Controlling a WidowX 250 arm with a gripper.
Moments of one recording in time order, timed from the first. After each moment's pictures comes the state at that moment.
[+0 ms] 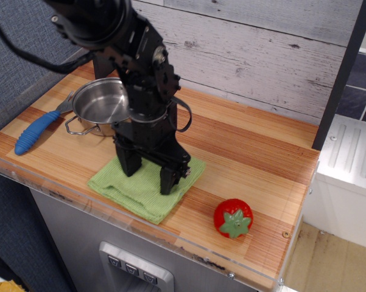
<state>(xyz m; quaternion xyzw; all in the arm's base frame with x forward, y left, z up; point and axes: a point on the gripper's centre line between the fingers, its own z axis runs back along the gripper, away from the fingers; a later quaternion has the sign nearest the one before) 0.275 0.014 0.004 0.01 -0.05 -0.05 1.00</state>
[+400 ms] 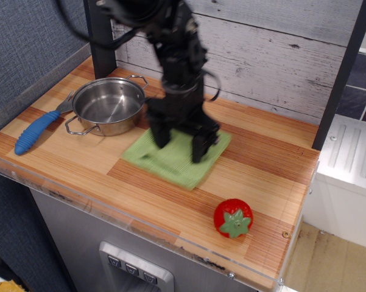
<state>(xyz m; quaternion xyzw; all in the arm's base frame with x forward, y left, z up) 0.333 -0.007 0.005 -0.01 -0.06 -0.06 1.00</state>
